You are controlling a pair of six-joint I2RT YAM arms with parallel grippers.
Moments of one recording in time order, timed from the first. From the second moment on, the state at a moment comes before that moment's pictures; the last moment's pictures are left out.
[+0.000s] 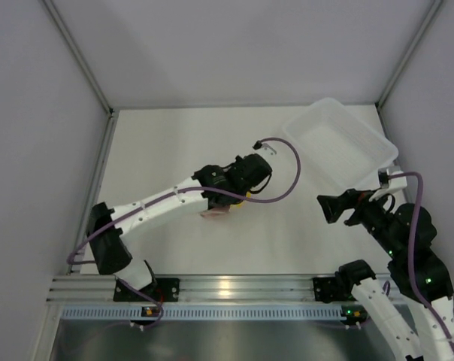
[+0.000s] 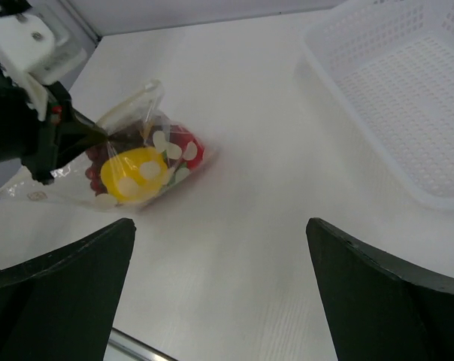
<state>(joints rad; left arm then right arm) -1.06 1.62 1.49 -0.79 -0.65 -0.12 0.30 0.34 0.89 -0.72 -0.10 0.33</state>
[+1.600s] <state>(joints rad) -1.04 1.33 1.51 -0.86 0.72 0.11 0.32 0.26 0.67 -0.15 -1.03 0.39</state>
